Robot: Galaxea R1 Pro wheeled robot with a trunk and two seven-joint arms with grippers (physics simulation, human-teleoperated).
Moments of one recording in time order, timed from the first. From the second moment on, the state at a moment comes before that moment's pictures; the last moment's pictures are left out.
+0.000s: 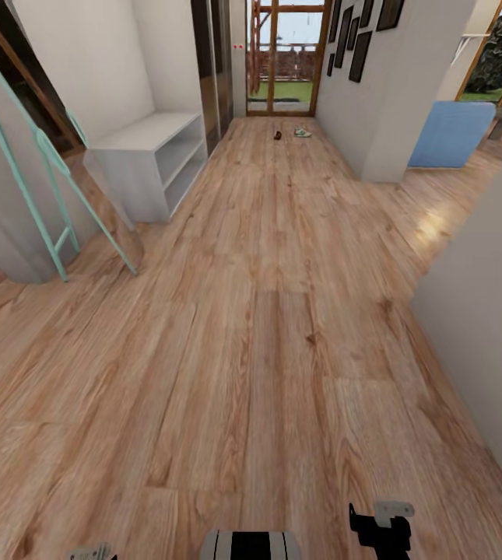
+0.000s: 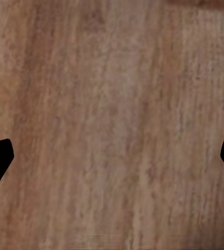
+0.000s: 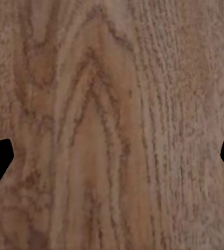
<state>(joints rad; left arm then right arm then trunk) -0.32 0.18 0.48 -0.16 -0.27 -0.35 -0.25 -0.49 -0.05 -0.21 -0.03 0.22 -0.49 -0.15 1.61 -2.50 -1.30</state>
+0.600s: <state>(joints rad) -0.32 0.18 0.48 -0.16 -0.27 -0.35 -0.25 -0.48 -0.05 -0.21 -0.03 0.22 -0.49 -0.15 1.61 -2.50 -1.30</state>
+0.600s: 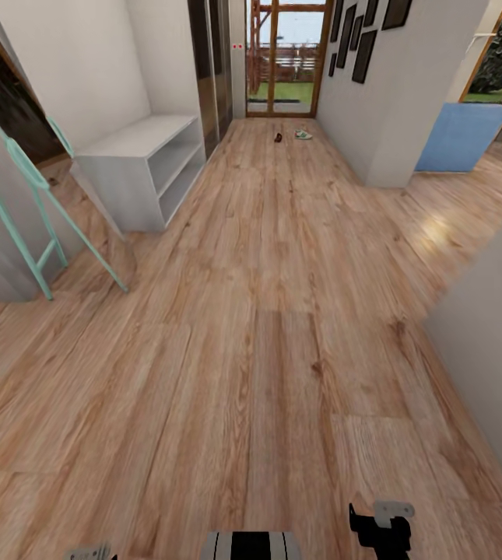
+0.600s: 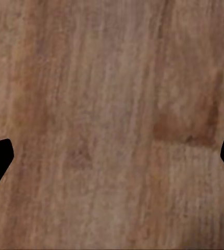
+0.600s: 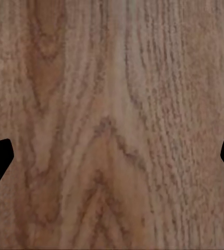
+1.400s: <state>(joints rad) -0.32 0.18 0.48 -0.16 -0.27 -0.35 -0.25 -0.48 -0.05 -0.21 -0.03 0.22 -0.49 -0.15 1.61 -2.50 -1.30</state>
